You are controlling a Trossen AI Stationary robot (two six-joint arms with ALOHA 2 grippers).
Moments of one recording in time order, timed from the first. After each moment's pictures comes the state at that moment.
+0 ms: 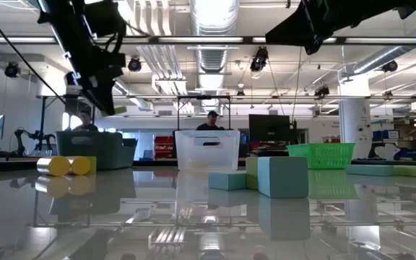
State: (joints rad) left arm 0.43 1.07 0.81 -0.75 -0.36 -0.27; right arm 0.12 1.07 0.63 0.18 0.34 0.00
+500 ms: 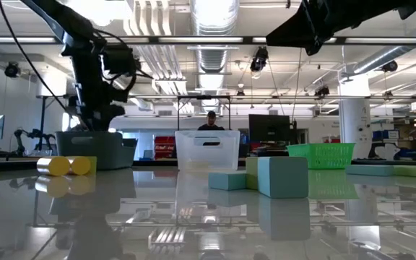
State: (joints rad) left arm 0.66 1.30 0.78 -0.67 -0.35 -0.17; right arm 0.12 1.07 0.63 0.16 0.34 0.00
